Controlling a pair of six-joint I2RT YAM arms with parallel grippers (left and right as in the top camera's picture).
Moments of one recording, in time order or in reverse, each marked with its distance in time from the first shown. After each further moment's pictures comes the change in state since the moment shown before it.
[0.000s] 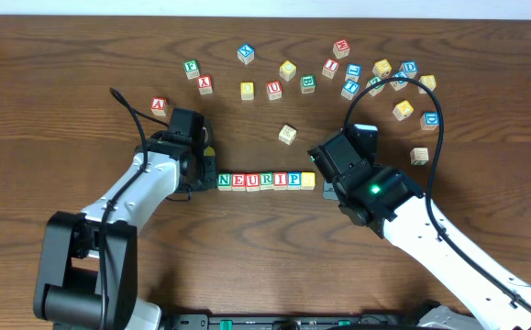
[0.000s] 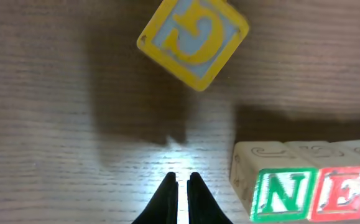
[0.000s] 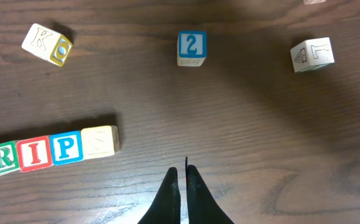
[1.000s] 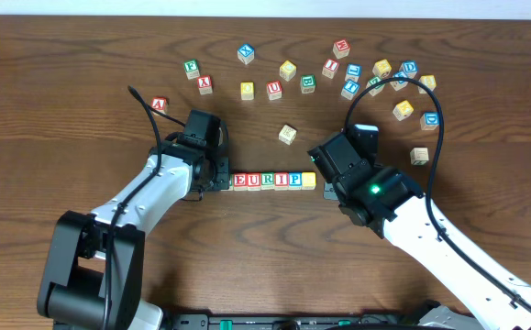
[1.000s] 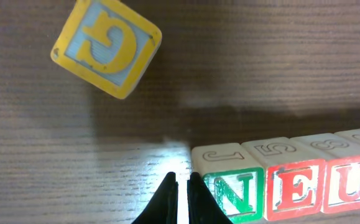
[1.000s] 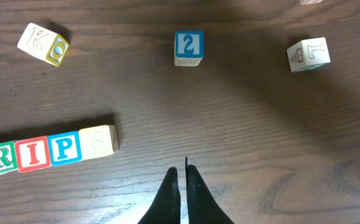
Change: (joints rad) left arm -0.073 0.000 0.000 0.037 -0.008 -0.008; right arm 0.000 0.000 0.000 -0.006 0.007 0.000
